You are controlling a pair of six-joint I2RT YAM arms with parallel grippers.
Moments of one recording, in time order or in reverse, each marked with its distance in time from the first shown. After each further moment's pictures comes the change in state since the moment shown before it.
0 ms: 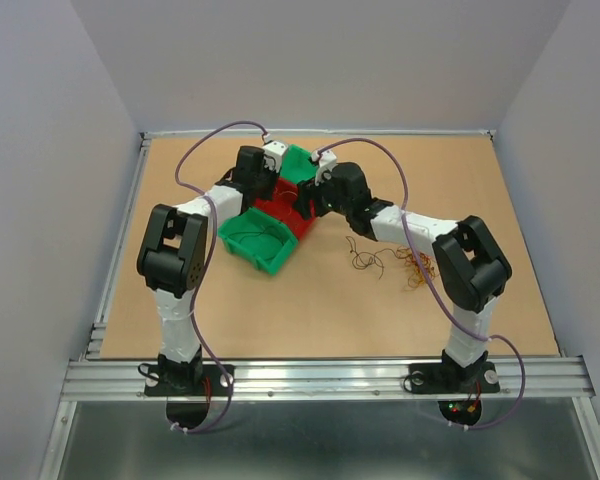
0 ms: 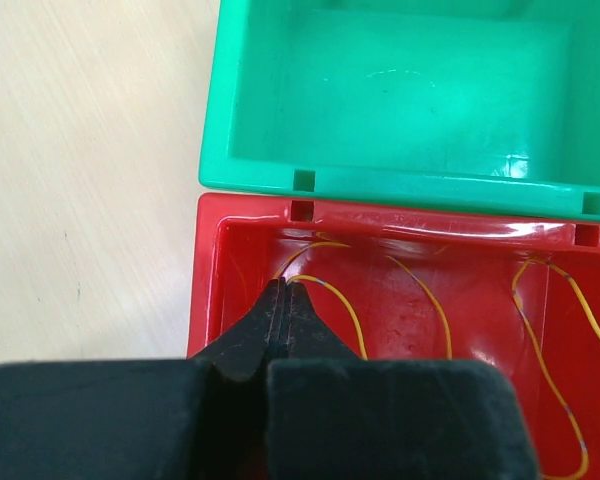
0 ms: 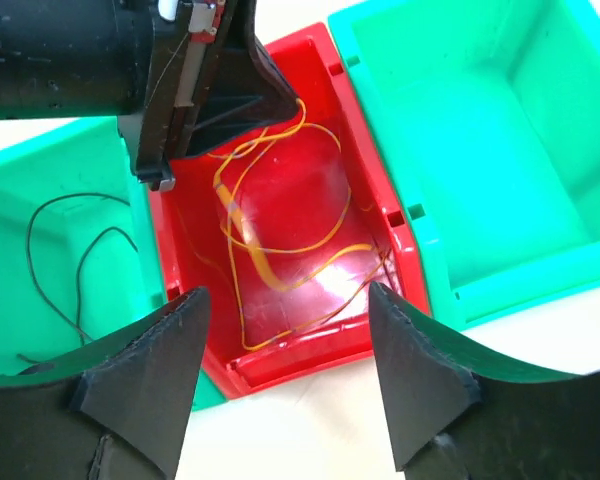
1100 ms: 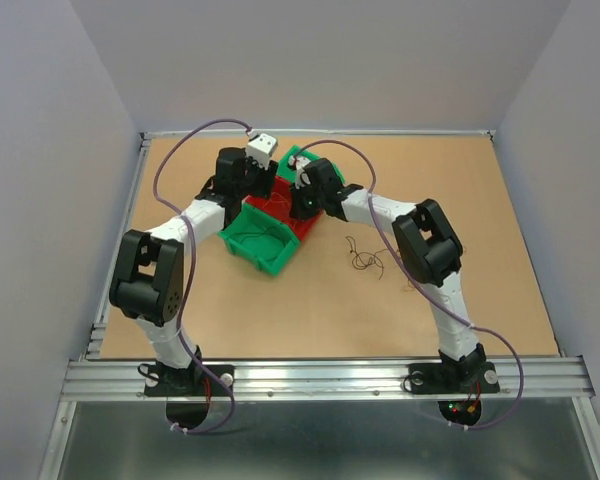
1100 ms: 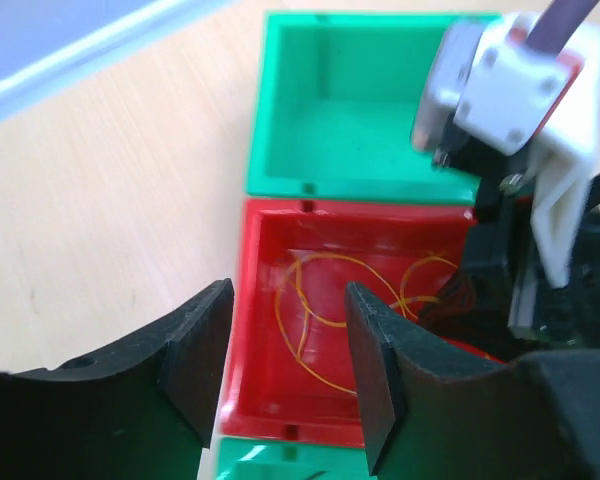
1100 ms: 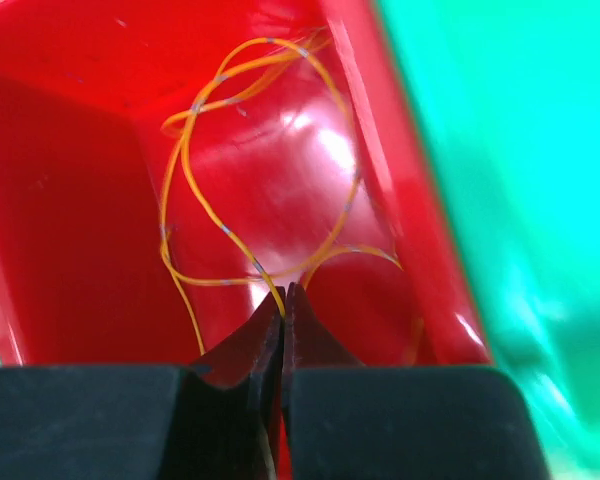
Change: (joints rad) left arm 0.021 -0.242 -0.204 0.159 0.072 0.002; right arm 0.000 0.349 0.397 -0.357 -0.055 0.017
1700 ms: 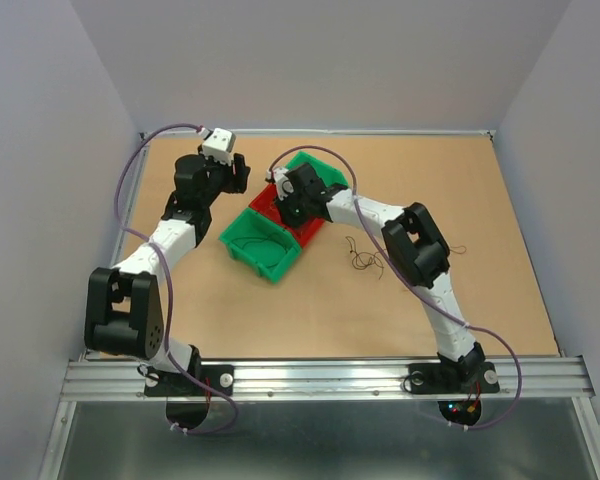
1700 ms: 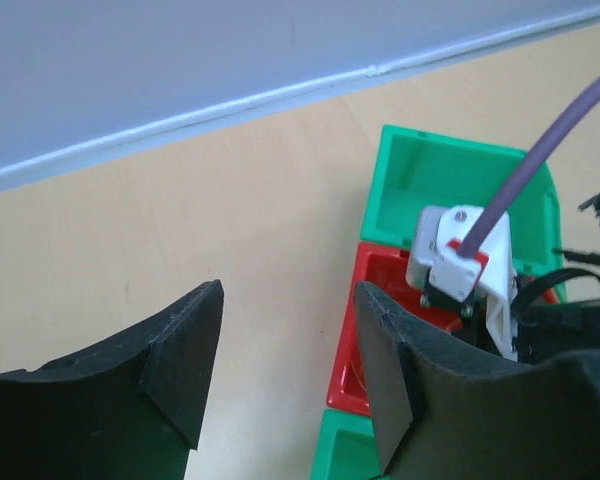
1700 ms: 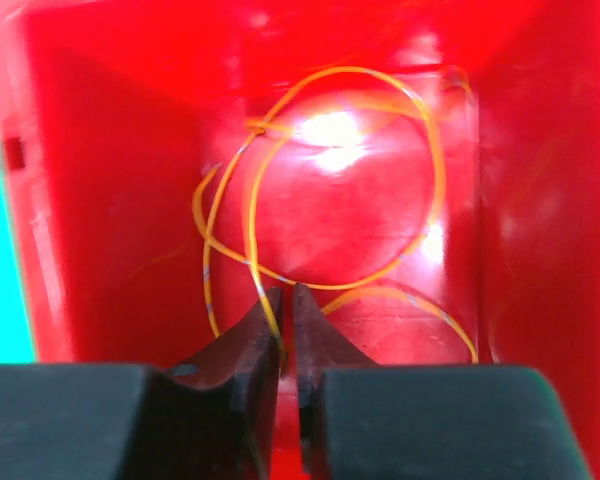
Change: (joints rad) left arm 0.149 -0.226 -0.176 0.190 0.072 -0.111; right arm 0.064 0.094 0.174 -0.206 -0.007 -0.169
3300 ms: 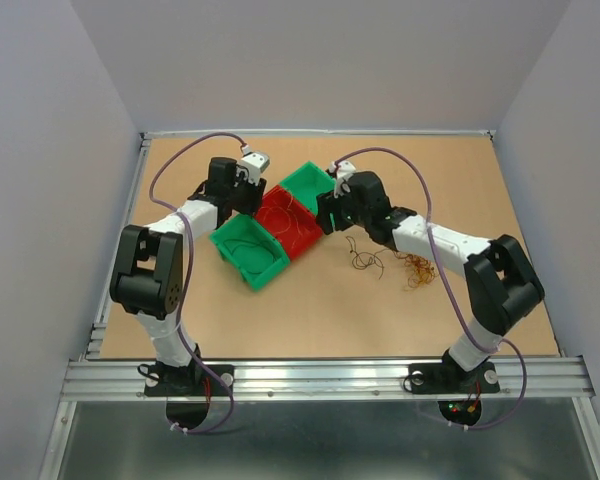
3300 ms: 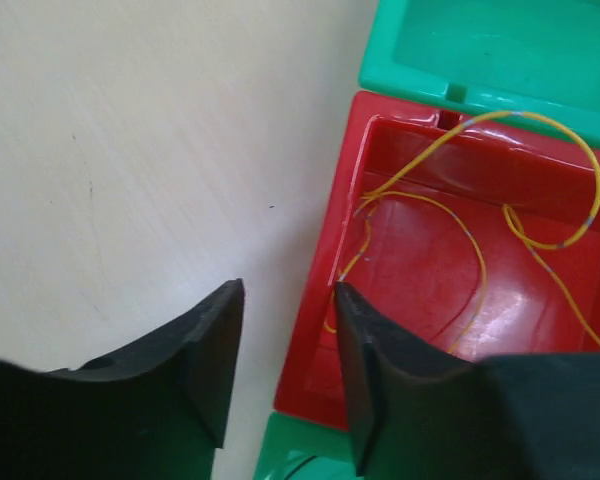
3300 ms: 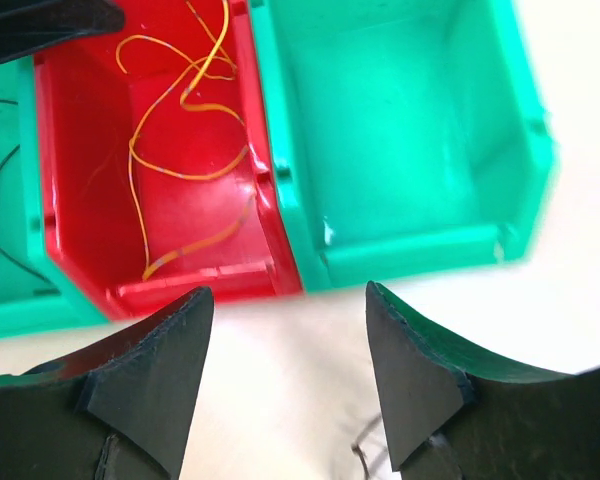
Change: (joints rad) left arm -0.061 0.245 0.144 -0.358 0.027 0.169; right arm -0.084 -0.624 -0.713 0.367 0.127 0.129
